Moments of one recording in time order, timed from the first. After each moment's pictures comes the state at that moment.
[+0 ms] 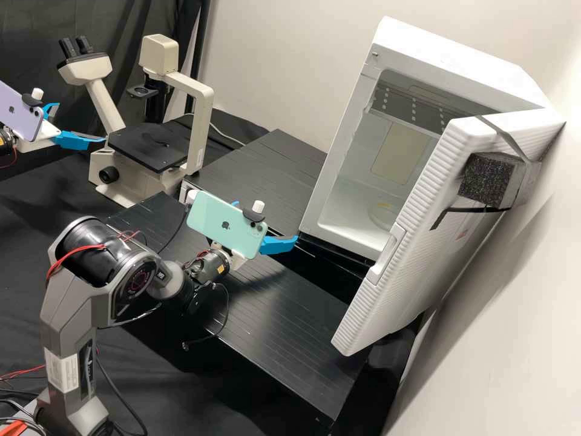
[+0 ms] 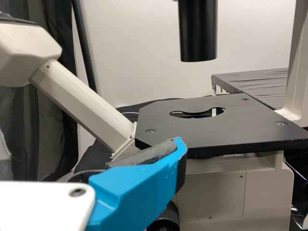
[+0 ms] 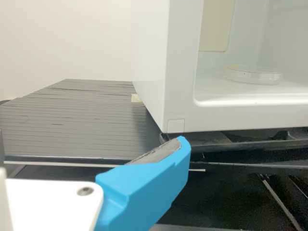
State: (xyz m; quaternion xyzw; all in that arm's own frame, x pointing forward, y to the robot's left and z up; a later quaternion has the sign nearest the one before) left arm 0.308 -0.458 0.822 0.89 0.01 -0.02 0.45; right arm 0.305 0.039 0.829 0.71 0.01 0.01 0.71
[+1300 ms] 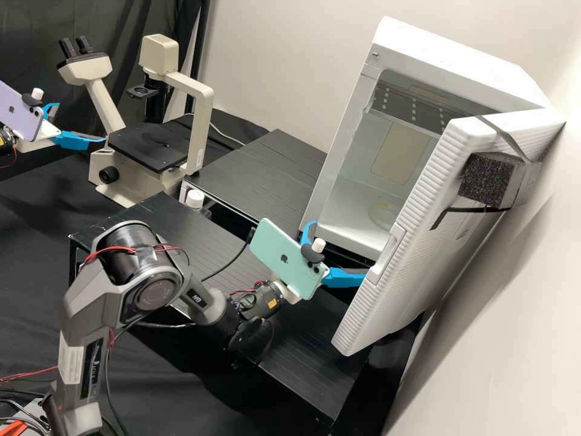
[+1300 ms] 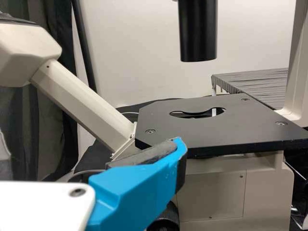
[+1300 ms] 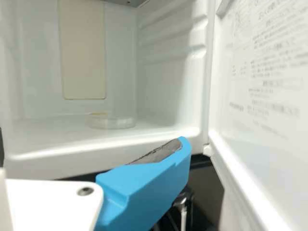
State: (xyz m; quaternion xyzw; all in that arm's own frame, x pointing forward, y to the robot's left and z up) left arm 0.308 -0.458 0.822 0.89 0.01 -0.02 0.45; right arm 0.317 -0.043 0.931 0.69 -0.14 0.11 0.70
